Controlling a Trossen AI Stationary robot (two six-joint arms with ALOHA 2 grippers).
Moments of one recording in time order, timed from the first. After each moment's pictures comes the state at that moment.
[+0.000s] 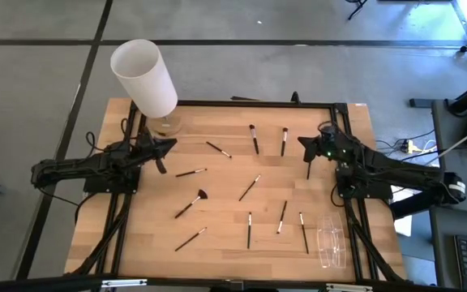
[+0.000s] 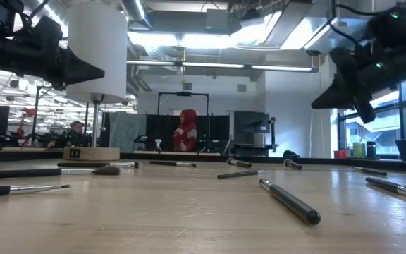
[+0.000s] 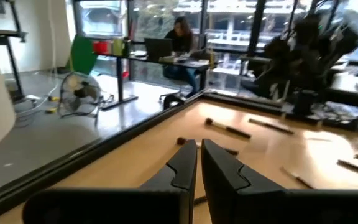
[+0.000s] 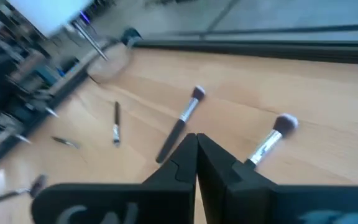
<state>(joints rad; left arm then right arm) 0.15 0.07 0.02 0.04 -0.39 -0.08 -0.40 0.50 0.20 -0.06 0.21 0.59</state>
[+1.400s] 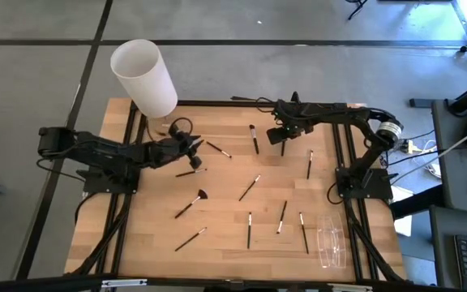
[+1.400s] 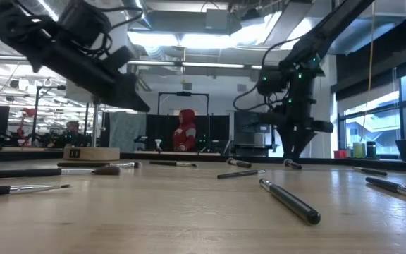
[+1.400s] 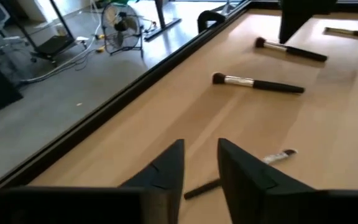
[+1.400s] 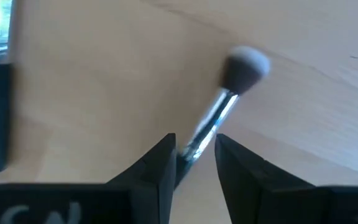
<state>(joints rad) 0.17 1.22 0.34 0.47 -0.54 -0.08 -0.64 1.67 0.99 -0.64 0.06 0.58</state>
